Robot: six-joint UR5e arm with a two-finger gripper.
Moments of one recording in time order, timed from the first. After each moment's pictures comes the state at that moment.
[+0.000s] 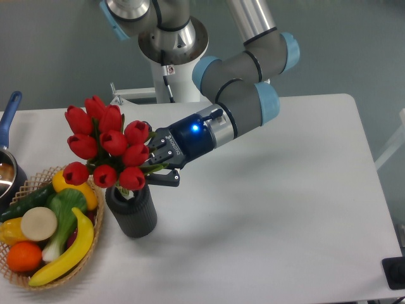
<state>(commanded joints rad) 2.54 -1.90 -1.85 -0.73 -0.03 1.22</state>
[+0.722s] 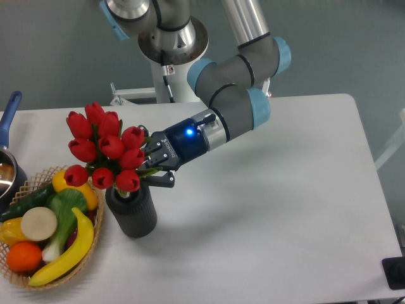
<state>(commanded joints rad) 2.55 -1.92 -1.91 -0.73 -0.03 1.29</state>
